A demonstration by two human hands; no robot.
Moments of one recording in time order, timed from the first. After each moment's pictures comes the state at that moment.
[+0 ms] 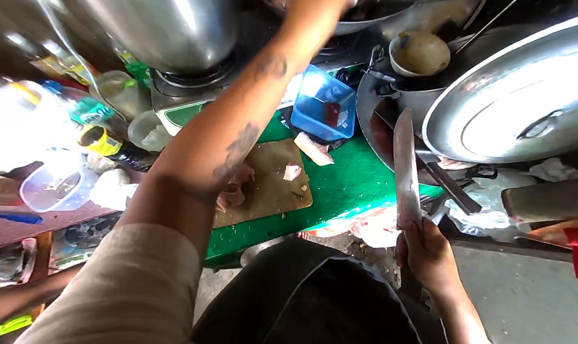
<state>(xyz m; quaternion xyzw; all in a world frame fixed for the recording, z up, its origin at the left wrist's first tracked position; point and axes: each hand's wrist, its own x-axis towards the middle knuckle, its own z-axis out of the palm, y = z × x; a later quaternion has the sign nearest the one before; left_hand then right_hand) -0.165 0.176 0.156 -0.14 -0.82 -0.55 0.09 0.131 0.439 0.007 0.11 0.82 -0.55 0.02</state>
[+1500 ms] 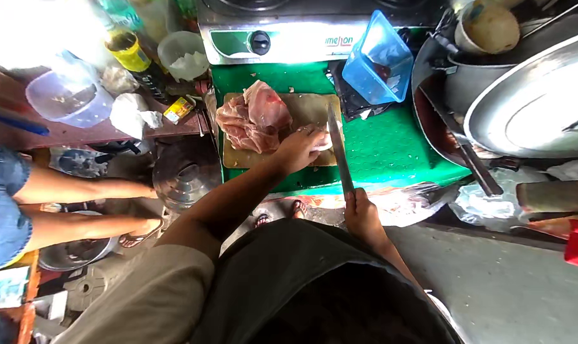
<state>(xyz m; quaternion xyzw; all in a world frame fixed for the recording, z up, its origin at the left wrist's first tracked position) 0.074 0.082 -0.047 -0.20 -0.92 -0.33 -0.02 0.177 0.306 -0.034 -0.05 0.95 -0.28 0.11</state>
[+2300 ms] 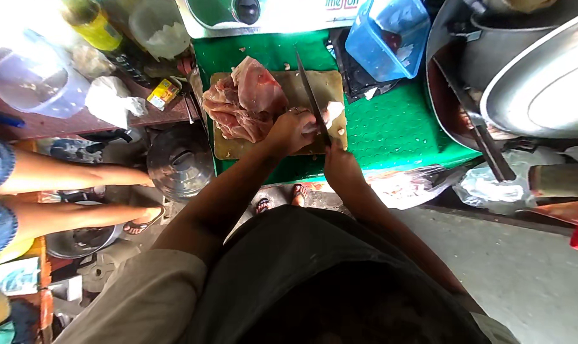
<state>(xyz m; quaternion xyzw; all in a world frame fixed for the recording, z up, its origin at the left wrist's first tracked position) 0.054 0.072 -0.082 -0.19 -0.90 -0.38 0.04 0.098 0.250 -0.035 -0.06 0.96 -0.16 0.22</state>
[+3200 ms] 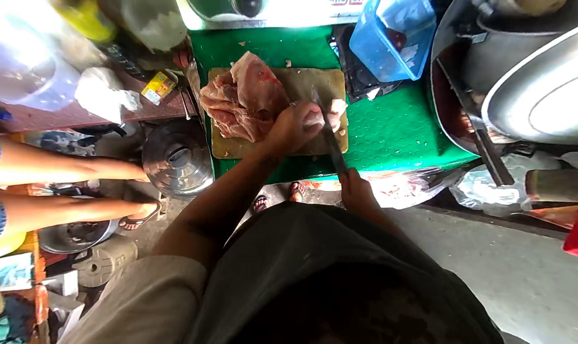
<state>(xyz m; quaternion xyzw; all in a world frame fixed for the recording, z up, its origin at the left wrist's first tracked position) 0.049 0.074 -0.074 -0.12 -0.87 -0.47 0.03 0.127 0.298 -0.036 -0.06 0.93 -0.21 0.29</state>
